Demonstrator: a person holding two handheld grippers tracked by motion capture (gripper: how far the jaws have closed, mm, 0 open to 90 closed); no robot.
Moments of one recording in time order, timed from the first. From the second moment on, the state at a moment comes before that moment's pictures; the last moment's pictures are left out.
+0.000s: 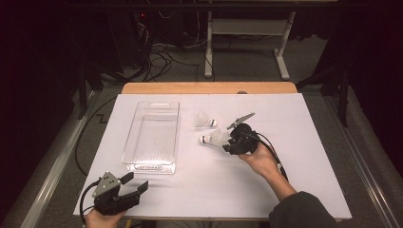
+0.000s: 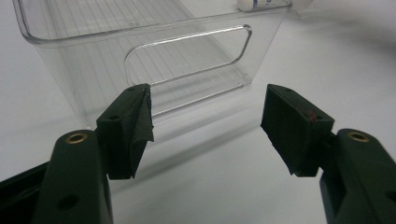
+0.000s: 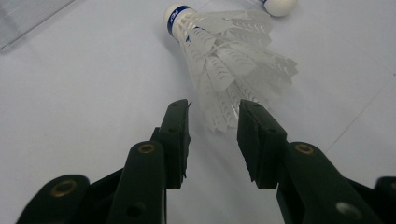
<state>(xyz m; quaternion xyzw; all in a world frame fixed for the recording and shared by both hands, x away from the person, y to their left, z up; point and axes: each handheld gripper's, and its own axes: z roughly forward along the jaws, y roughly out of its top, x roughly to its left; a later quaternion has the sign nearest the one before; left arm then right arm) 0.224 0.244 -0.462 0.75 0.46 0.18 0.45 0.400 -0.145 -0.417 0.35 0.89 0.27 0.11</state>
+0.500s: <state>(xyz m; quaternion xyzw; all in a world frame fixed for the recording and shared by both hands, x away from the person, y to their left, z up) 0.225 0.244 -0.462 0.75 0.46 0.18 0.45 0.393 -0.164 -0.415 0.37 0.87 0.30 0.12</state>
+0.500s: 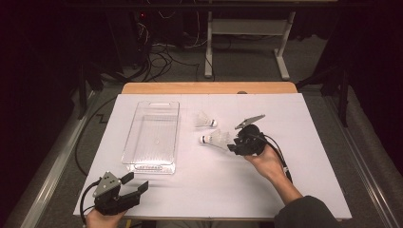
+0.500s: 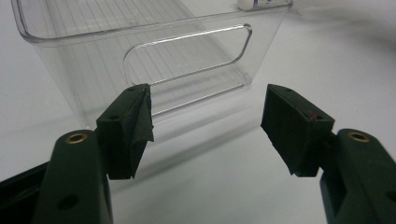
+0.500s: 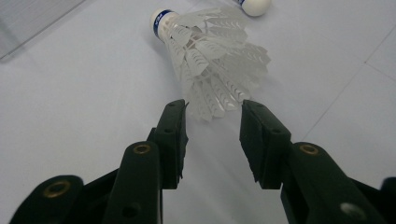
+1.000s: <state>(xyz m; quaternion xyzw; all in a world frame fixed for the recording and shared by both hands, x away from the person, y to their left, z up) 0.225 0.244 -0.462 0.75 0.46 0.18 0.45 0.391 -0.175 -0.409 0.39 0.86 0.32 0.13</state>
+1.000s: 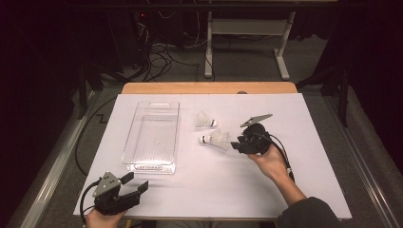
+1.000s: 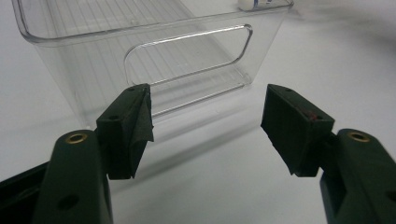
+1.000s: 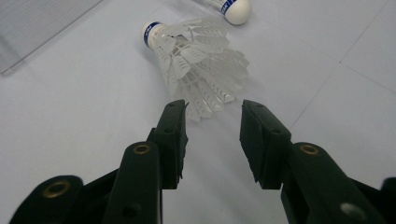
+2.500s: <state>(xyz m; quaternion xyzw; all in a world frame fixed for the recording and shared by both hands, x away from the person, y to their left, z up) 0.231 0.253 -0.461 0.74 0.46 0.18 0.45 0.412 -0.169 -0.391 0.42 0.83 0.34 0.14</state>
